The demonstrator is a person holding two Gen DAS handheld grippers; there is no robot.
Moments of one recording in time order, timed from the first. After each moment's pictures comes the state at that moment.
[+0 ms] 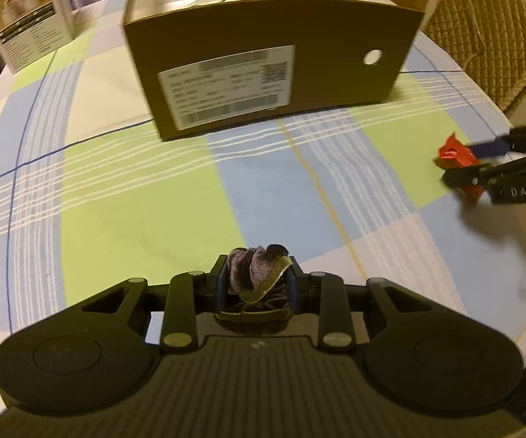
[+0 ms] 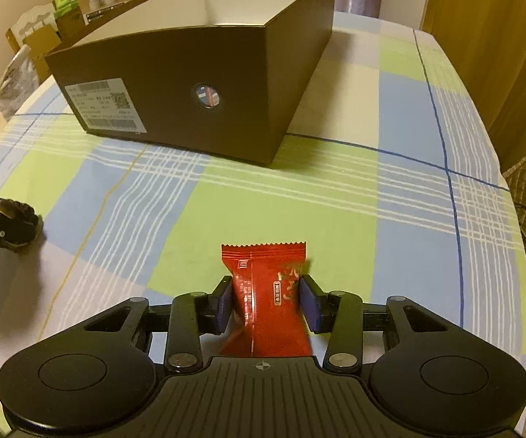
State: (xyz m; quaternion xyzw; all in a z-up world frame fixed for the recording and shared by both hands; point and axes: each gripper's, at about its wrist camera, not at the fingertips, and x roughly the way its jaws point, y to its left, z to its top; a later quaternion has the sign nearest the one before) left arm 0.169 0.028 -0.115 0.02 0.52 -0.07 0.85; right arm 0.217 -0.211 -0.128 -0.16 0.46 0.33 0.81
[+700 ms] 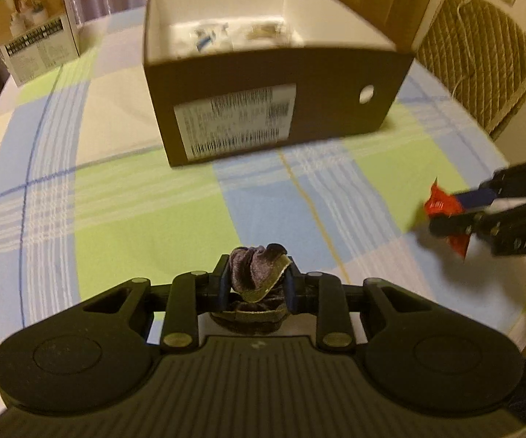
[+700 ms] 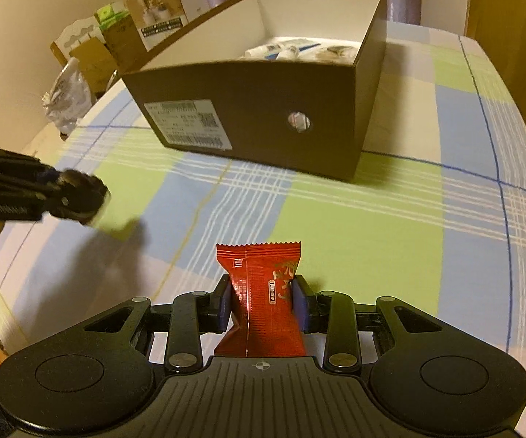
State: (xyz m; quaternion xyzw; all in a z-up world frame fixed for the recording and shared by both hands) left arm 0.168 0.039 -0.082 0.00 0.49 -0.08 0.87; right arm 0.192 -0.193 -0.096 -0.11 0.47 0.40 0.78
